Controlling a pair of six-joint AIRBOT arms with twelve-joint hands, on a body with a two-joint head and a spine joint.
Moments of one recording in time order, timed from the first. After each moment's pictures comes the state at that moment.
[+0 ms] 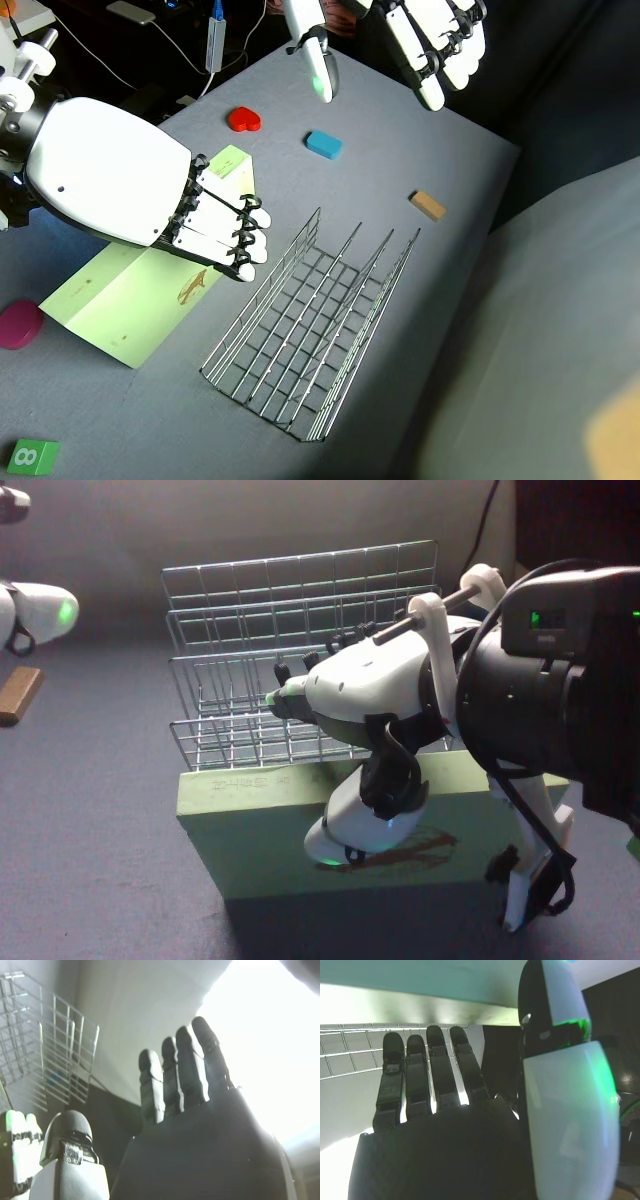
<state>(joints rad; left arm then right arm) 0.12 -0.45 0.56 1.49 0.64 -0.28 -0.14 -1.24 0.67 2.23 0.85 -2.98</state>
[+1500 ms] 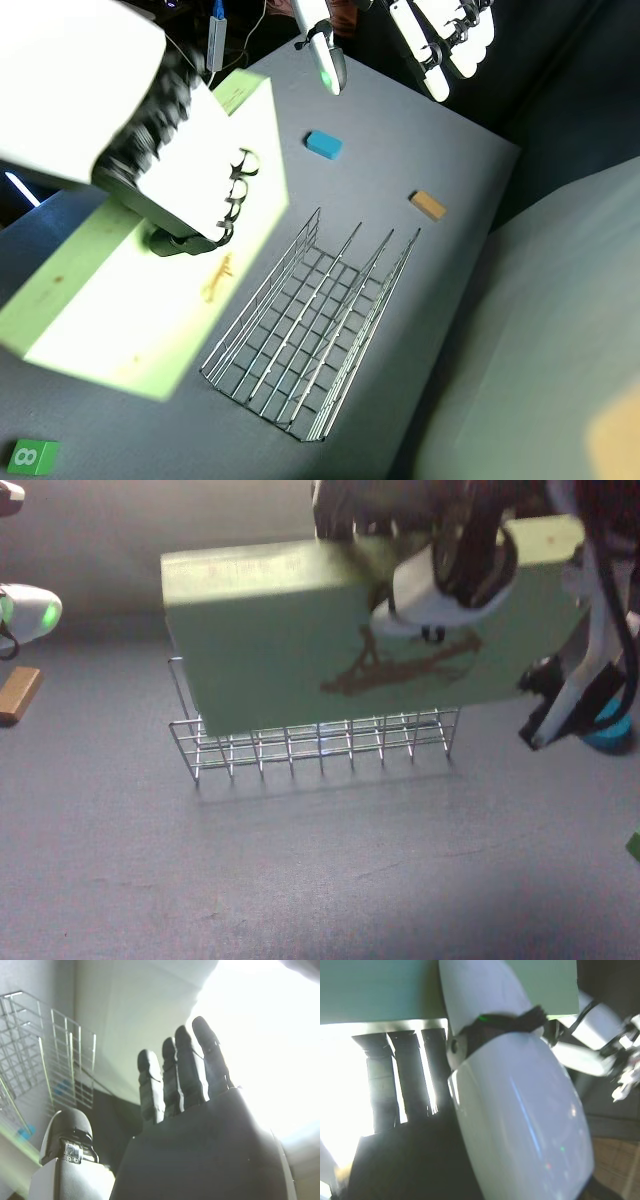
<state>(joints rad) 0.10 -0.45 0.57 1.49 0.61 -0.17 0.13 -1.13 0.62 2.13 0.85 -3.01</state>
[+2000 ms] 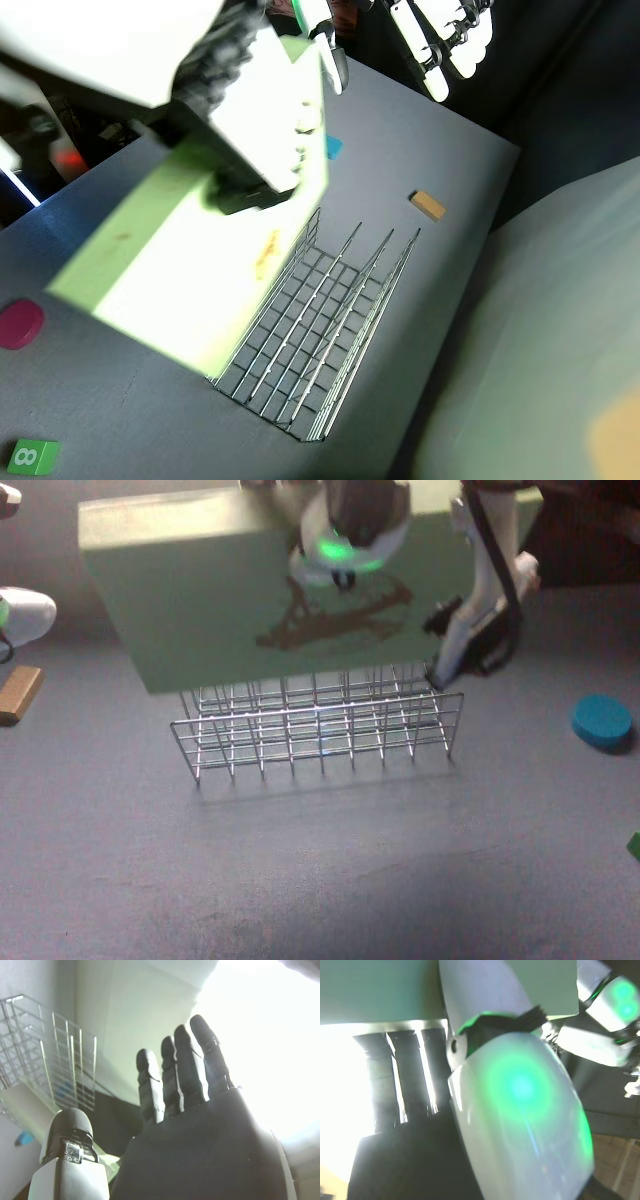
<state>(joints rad) 0.10 -0.44 0.57 1.49 0.61 -0.11 0.14 -1.32 0.78 2.08 0.86 -2.98</state>
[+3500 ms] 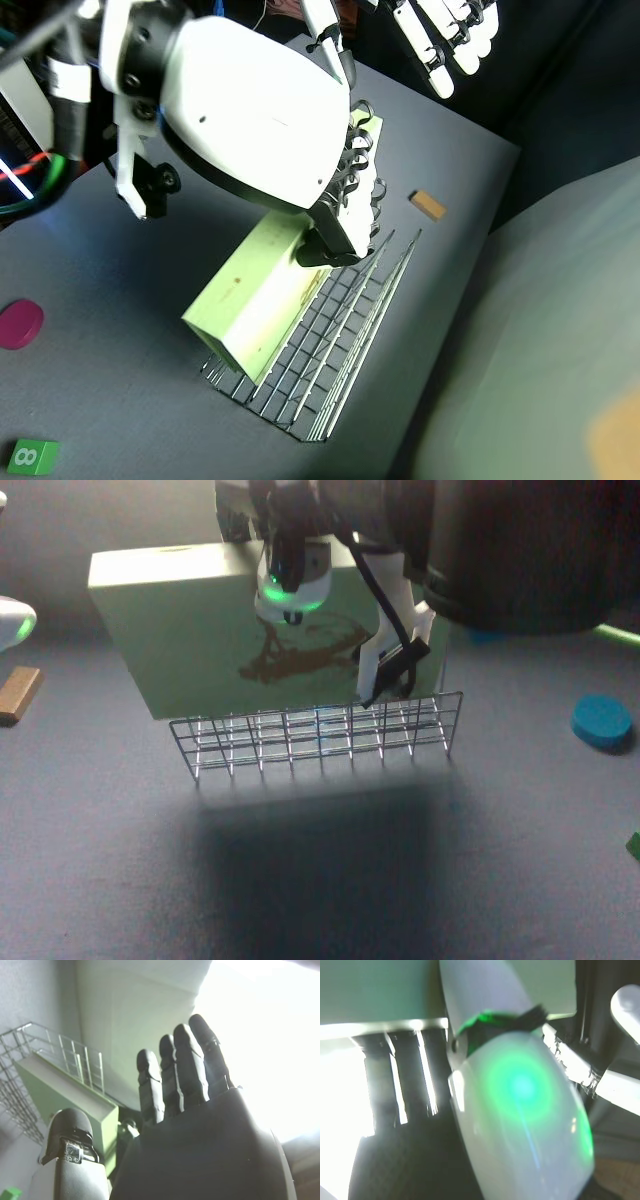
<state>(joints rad) 0.10 -0.44 0.57 1.49 0.61 -0.01 -0.03 -1.49 1.01 1.98 0.82 -2.87</state>
